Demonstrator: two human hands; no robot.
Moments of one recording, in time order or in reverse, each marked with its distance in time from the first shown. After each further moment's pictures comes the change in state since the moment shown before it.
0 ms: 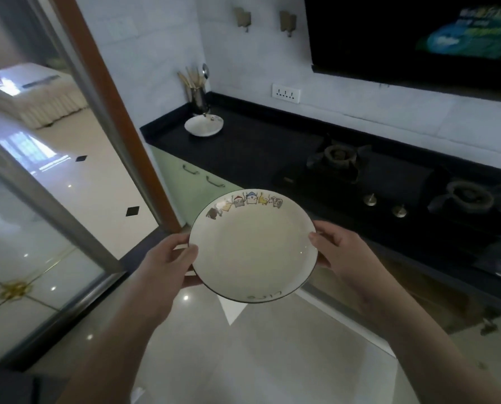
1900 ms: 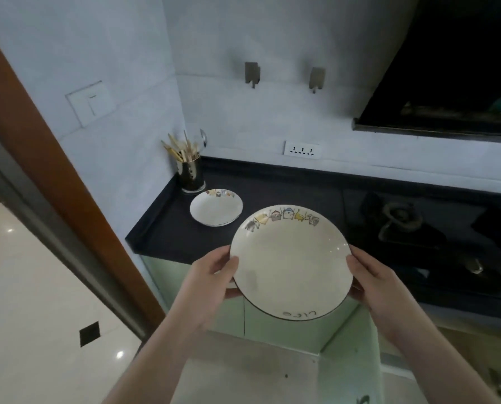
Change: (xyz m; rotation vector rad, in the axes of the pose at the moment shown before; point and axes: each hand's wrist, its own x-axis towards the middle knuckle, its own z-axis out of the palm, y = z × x) left_hand 0.536 0.129 -0.145 0.073 -0.607 0.060; right_hand 0.372 -0.162 0.261 0.375 0.543 0.082
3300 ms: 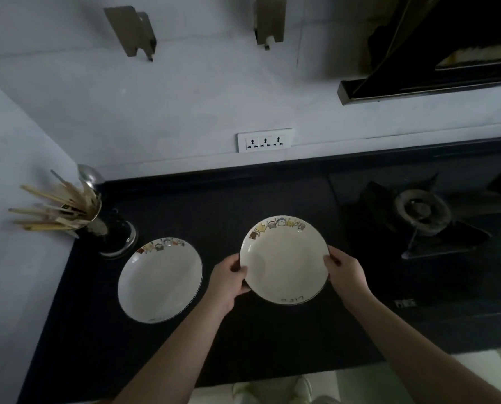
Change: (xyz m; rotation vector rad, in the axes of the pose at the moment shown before) left_hand 0.415 -0.070 0.113 0.193 -0.209 -0.493; right_hand 0.355 0.098 0.000 -0.313 0.404 0.354
